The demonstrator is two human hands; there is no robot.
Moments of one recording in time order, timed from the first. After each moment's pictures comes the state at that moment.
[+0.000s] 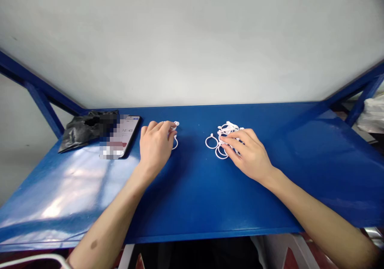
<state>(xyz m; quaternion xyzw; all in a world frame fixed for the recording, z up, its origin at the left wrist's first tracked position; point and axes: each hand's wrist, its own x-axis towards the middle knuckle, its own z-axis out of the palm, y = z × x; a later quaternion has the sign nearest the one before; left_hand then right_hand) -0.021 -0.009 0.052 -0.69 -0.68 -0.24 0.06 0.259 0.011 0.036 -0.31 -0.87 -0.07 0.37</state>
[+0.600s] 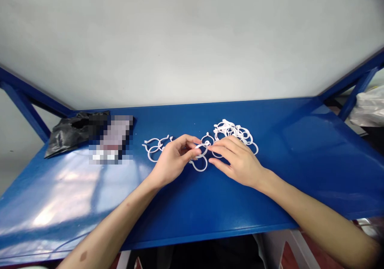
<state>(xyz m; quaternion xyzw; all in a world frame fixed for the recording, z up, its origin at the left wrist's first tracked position) 0.021 -0.027 0.043 -0.56 -0.50 -0.41 -0.52 0.248 -0.003 0.039 -0.26 -0.91 0.03 0.33</state>
